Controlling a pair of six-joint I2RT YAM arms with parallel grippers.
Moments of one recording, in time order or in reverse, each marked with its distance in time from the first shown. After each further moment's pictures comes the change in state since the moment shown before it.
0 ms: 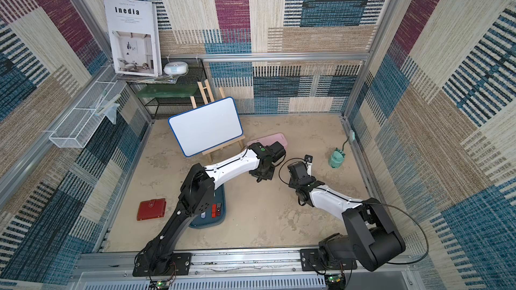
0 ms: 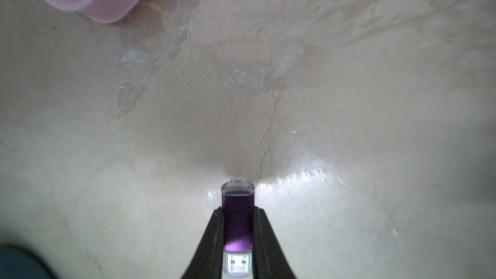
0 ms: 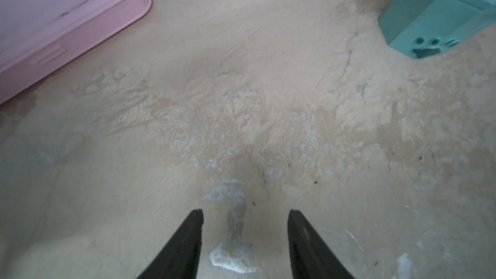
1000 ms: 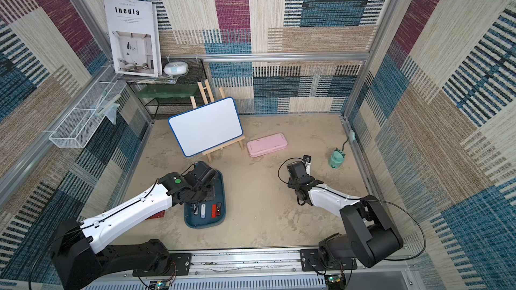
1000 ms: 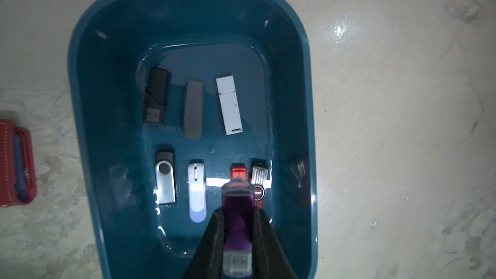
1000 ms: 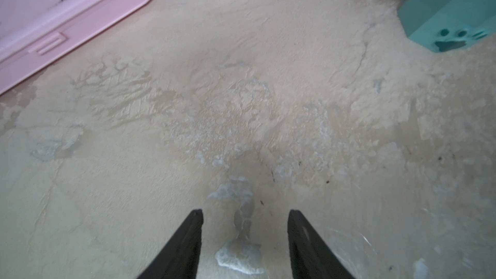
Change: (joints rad) left arm 0.184 -1.100 -1.209 0.272 0.019 -0.231; right arm 0.000 0.031 0.013 -0.002 -0.027 -0.003
